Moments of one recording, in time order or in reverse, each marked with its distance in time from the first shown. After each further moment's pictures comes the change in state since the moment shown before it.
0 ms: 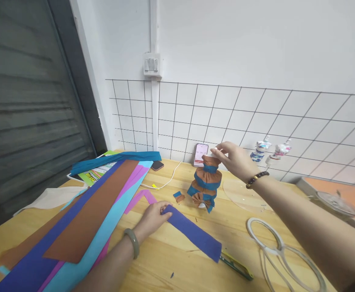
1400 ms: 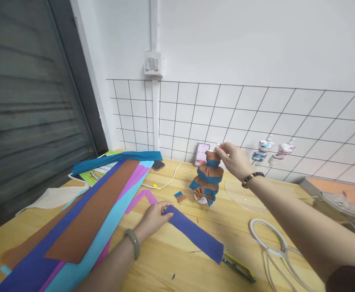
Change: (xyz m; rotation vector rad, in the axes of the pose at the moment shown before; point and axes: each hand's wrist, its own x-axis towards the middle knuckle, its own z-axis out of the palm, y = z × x) left_hand -0.001 0.004 -0.002 0.007 0.002 -0.032; right_hand 0.006 0.017 0.022 0.122 0.059 0.090
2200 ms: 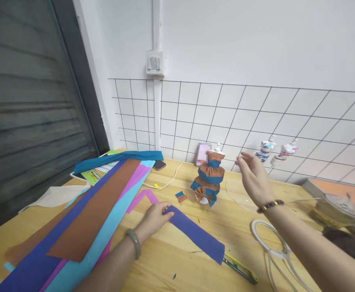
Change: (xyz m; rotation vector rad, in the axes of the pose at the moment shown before) left_hand -0.001 -0.004 -0.001 0.081 0.012 0.047; right_hand -0.051 0.018 0.000 0.265 0.180 0.196
